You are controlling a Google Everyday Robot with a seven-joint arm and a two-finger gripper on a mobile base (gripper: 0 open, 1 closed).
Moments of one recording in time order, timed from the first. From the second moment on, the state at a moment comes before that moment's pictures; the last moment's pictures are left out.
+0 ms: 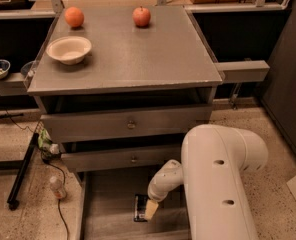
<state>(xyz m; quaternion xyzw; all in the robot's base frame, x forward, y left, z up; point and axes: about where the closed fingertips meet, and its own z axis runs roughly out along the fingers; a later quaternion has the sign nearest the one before) 0.555 -0.017 0.232 -0.62 0.77 0.08 0.12</state>
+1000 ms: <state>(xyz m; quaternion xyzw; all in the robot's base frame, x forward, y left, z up) 0.539 -0.006 0.176 -0.60 0.78 0.13 0.11</state>
